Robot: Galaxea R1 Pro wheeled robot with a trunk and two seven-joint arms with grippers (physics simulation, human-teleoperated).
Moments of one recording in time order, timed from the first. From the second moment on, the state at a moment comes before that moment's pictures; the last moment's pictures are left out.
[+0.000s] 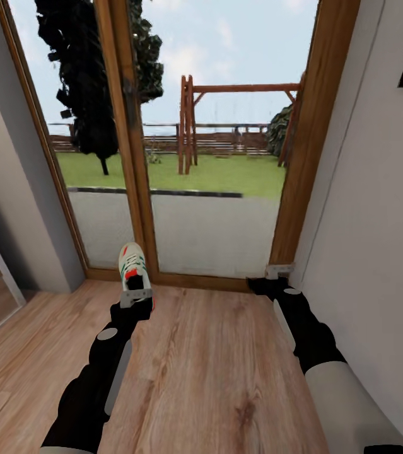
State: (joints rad) left arm -0.41 -0.14 -0.02 -1.38 -0.04 0.46 0.15; right arm -0.74 0.04 0.01 -1.00 0.07 0.48 0.00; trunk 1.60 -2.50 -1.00
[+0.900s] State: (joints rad) left arm -0.41 -0.14 -0.01 -1.33 -0.05 0.37 0.14; right arm -0.74 0.04 0.01 -1.00 0.07 0.48 0.00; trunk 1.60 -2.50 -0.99
